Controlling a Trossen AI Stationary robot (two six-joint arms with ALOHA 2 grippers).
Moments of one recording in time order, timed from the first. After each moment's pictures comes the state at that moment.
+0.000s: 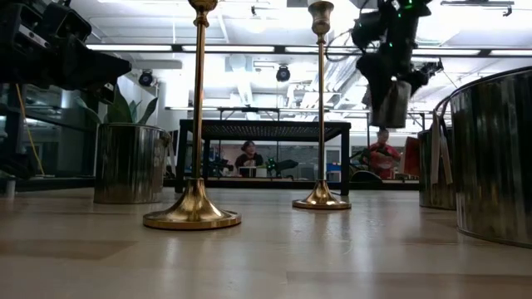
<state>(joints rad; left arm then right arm) 0.11 0.03 0.01 0.04 0.16 -0.08 -0.76 1.45 1.38 -1.20 0.02 0.22</state>
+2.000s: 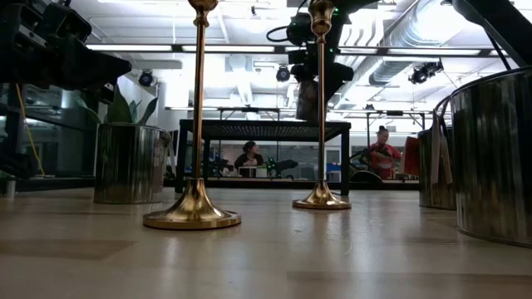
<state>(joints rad) 0.11 0.03 0.01 0.04 0.16 -0.08 -0.63 2.01 2.11 -1.27 0.04 -1.09</state>
